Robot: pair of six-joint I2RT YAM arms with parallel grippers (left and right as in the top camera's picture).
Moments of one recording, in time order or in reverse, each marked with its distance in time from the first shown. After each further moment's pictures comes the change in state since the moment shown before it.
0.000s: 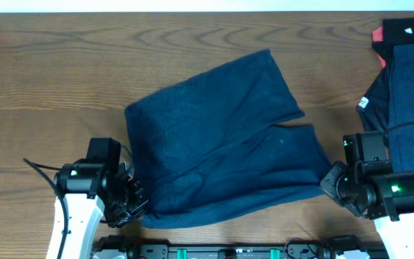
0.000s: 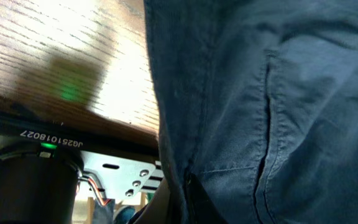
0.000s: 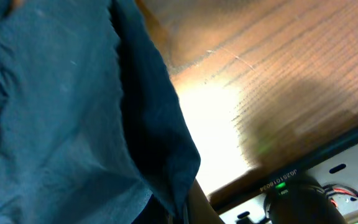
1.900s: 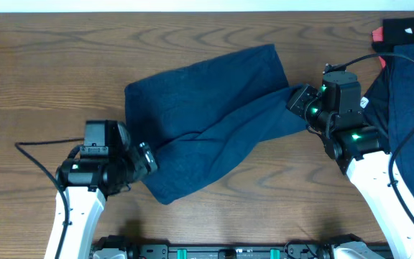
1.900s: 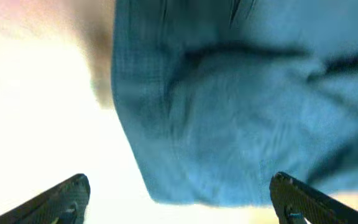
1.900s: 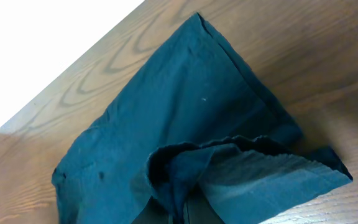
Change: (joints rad) left arm 0.000 0.058 0.015 0.361 -0.098 0.019; right arm 0.089 0.354 0.034 0.968 -0.082 -0.096
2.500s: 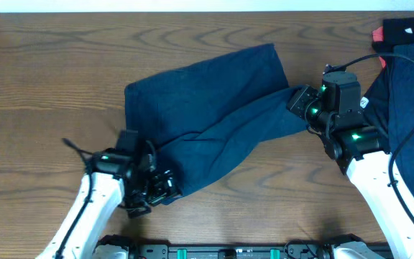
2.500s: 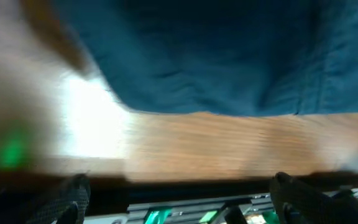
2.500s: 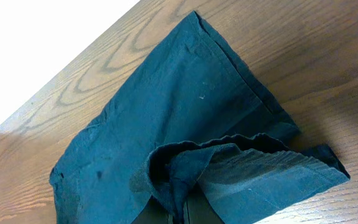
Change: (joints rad) left arm -0.179 0.136 -0.106 -0.053 0.175 -0.037; right arm 0.000 0.000 0.000 -0.009 0.004 0.000
